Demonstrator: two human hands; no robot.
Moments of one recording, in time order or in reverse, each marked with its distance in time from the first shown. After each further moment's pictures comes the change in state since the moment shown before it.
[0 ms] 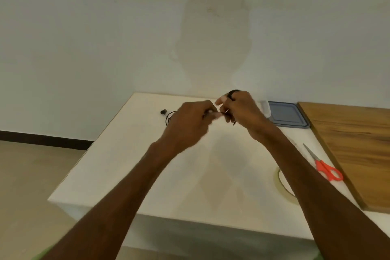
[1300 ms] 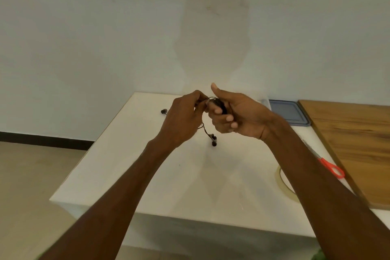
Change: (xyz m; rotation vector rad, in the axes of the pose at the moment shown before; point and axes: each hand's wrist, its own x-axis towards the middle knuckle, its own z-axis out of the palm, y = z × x) left_hand 0.006 -0.008 -0.004 -0.096 0.129 -0.021; right_hand -0.007 -0.017 -0.006 0.601 -0.726 0.198
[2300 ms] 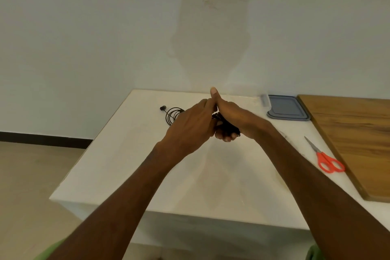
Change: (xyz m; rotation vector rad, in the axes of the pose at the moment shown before) left_hand -0.018 0.006 0.014 0.355 -0.243 0.214; right_hand 0.016 0.024 0.006 -0.566 0.463 0.204
